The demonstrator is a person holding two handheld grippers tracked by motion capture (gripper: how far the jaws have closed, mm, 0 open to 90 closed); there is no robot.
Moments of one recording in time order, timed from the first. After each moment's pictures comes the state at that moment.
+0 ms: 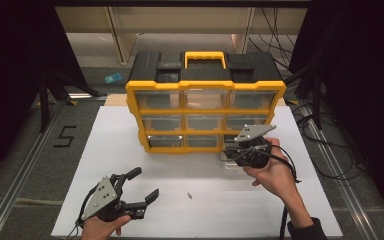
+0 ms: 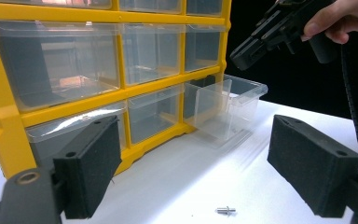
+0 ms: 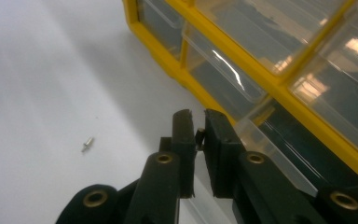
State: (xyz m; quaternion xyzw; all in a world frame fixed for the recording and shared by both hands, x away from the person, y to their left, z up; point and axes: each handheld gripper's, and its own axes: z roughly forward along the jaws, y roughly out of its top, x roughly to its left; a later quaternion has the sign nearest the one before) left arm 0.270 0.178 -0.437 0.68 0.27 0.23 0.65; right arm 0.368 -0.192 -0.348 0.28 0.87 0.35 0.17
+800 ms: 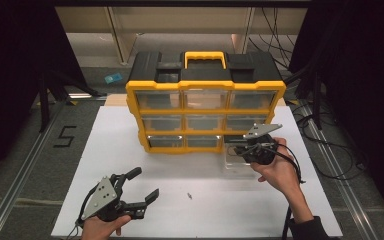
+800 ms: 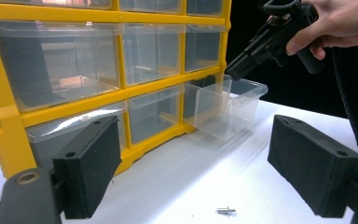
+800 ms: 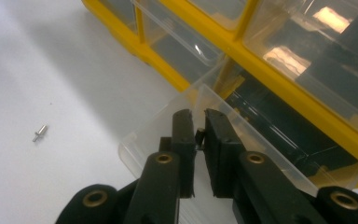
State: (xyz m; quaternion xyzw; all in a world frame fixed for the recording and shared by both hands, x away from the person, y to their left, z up) left arm 0.270 0.178 -0.437 0.68 0.27 0.23 0.65; right arm 0.387 -0.216 -0.369 0.32 0.87 0.33 0.18
